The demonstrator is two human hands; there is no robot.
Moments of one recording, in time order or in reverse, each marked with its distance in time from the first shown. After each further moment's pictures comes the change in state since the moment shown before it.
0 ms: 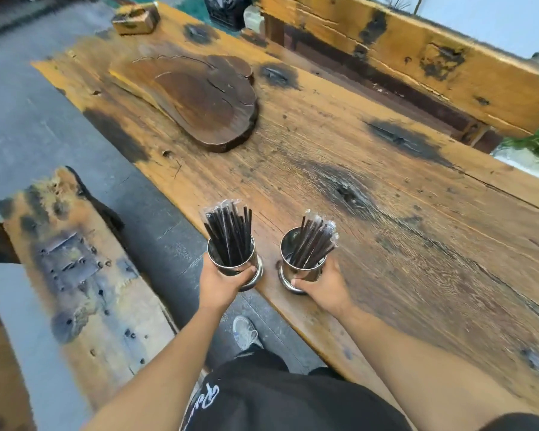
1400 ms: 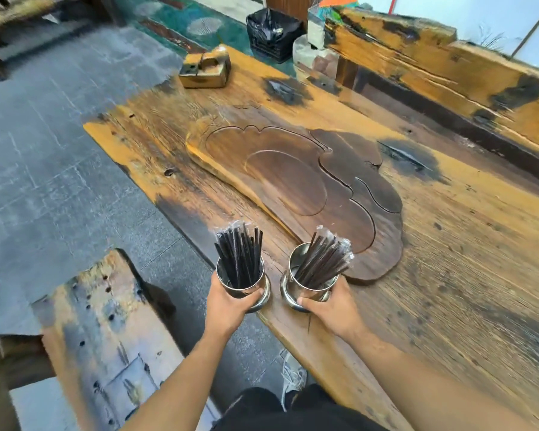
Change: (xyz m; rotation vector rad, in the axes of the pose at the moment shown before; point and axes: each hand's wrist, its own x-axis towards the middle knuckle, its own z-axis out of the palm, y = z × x) left_hand 0.581 0.013 -0.276 0.049 -0.039 -0.016; right_hand 0.392 -0.384 0.332 0.005 -0.004 -0.067
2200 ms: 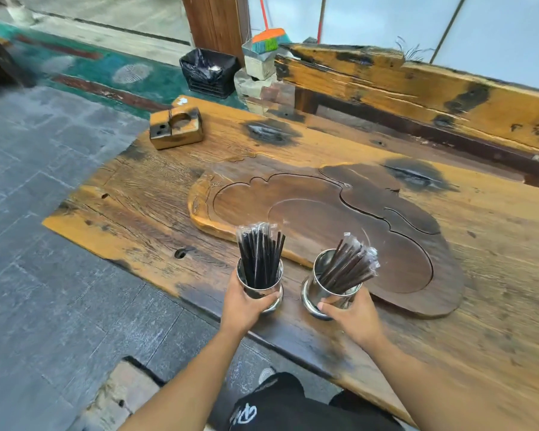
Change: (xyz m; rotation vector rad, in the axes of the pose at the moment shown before) left_hand 0.278 0.038 -0.109 0.095 -0.416 0.240; right_hand 0.119 -0.139 0.138 0.131 0.344 0.127
